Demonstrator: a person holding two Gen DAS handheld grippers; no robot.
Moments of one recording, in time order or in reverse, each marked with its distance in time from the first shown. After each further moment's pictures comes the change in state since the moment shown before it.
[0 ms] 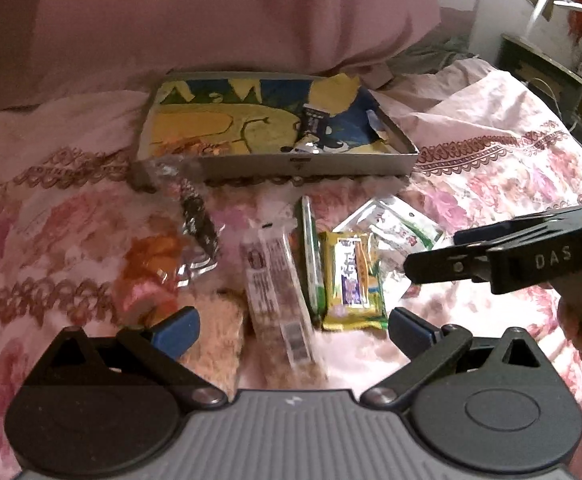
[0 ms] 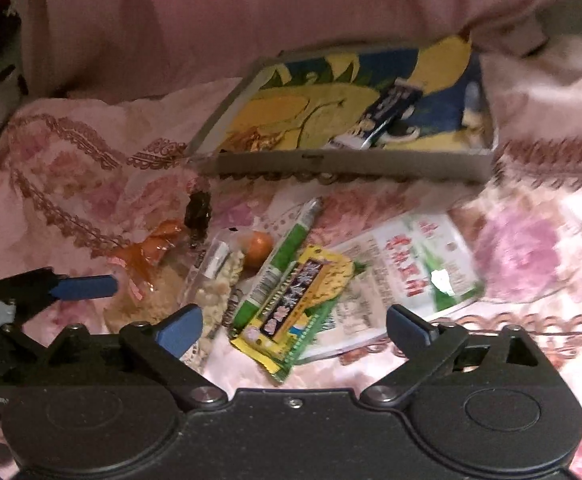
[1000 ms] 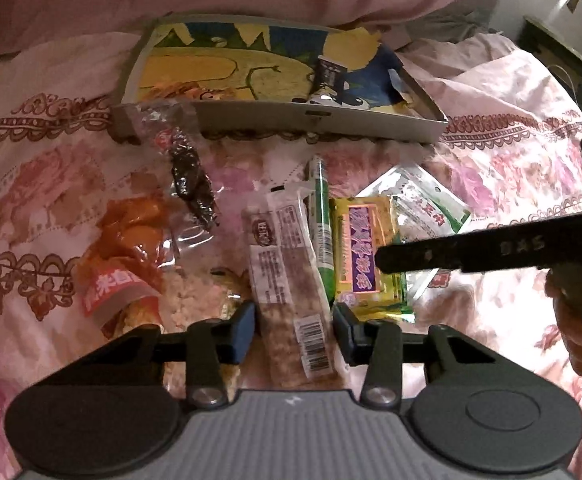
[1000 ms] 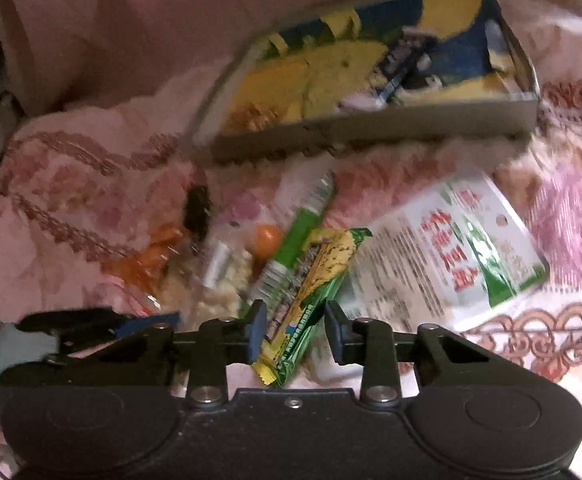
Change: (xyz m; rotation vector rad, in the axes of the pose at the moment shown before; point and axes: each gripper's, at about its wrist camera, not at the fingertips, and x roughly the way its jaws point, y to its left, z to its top) left arm 0.049 0.020 0.003 -0.077 0.136 -0.028; right arm 0.032 -0.004 0.011 0.082 0.021 0.094
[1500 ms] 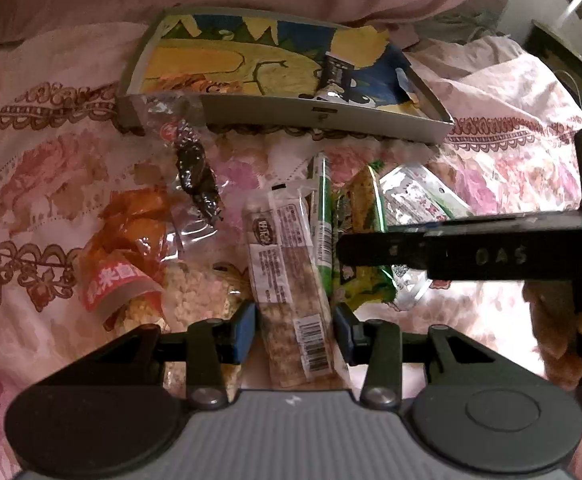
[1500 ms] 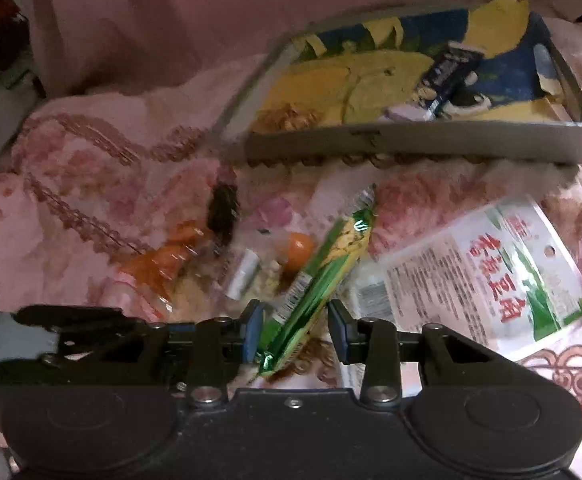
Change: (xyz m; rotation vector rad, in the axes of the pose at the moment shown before) left arm 0.002 0.004 0.002 -0.037 0.019 -0.009; right arm 0.030 0.015 -0.003 -0.075 0.032 -0.029
